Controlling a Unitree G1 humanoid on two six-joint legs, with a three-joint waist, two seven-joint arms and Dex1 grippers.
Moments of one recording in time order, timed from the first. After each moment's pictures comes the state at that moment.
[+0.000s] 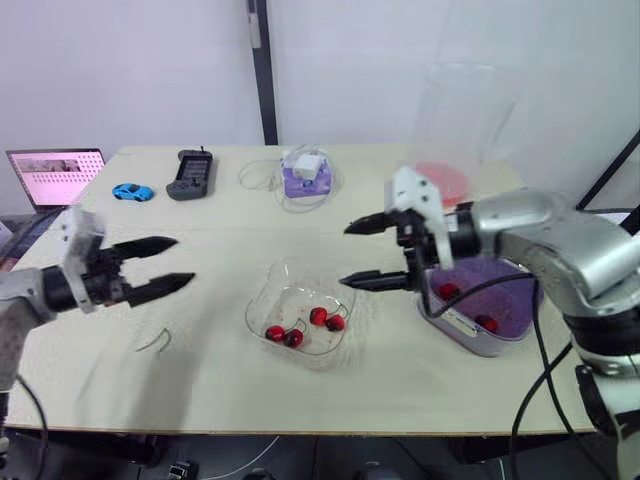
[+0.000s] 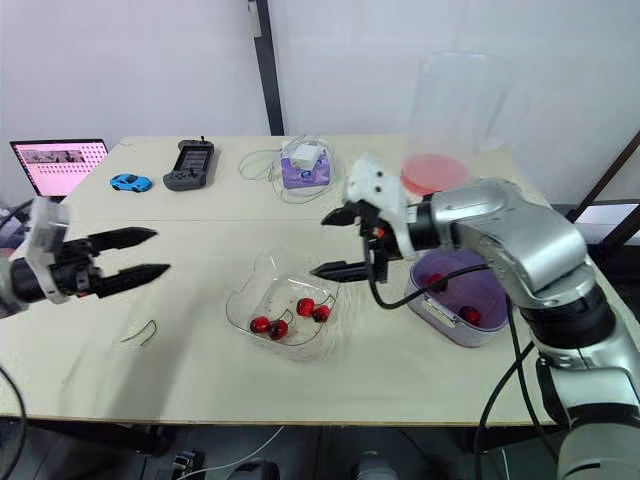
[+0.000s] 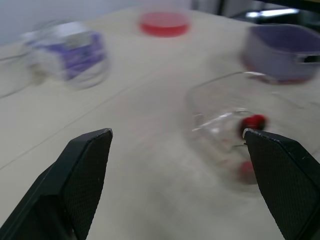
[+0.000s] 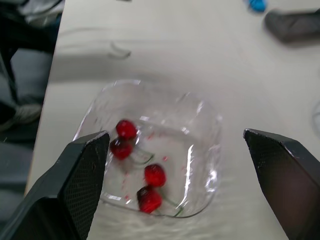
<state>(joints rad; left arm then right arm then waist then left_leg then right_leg) -0.32 0.94 0.35 -0.06 -0.69 0.47 -1.25 -1.01 -0.84 0.26 -0.33 0.59 0.97 1.02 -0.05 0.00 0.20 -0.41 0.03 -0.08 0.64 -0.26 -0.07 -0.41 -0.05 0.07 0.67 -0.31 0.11</state>
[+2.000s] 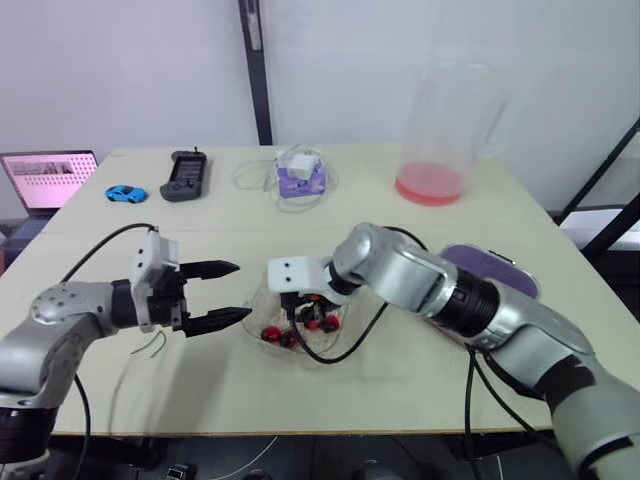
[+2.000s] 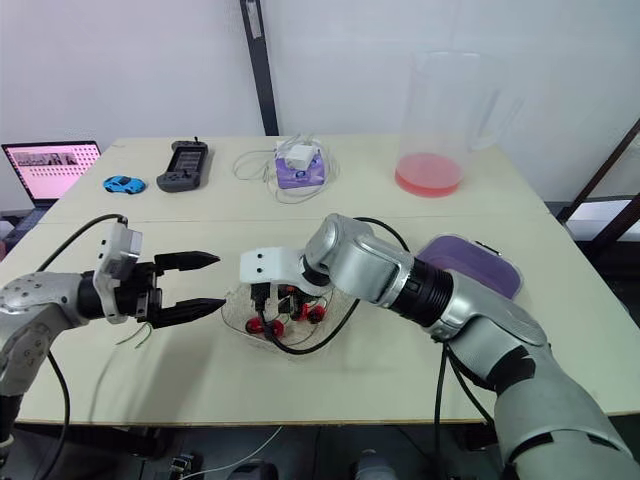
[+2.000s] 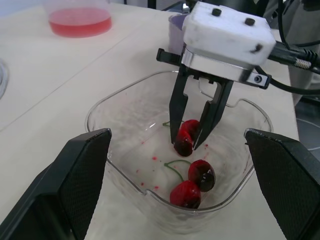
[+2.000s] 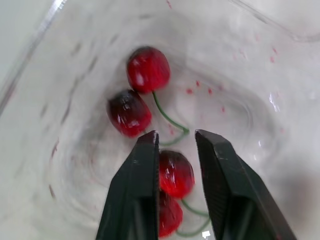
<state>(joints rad) -0.29 0.84 0.21 -0.22 -0.66 0.47 -1.17 -1.26 -0.49 0.87 -0.06 0.12 1.03 1.07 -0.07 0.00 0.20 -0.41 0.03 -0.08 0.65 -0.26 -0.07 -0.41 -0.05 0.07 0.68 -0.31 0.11</state>
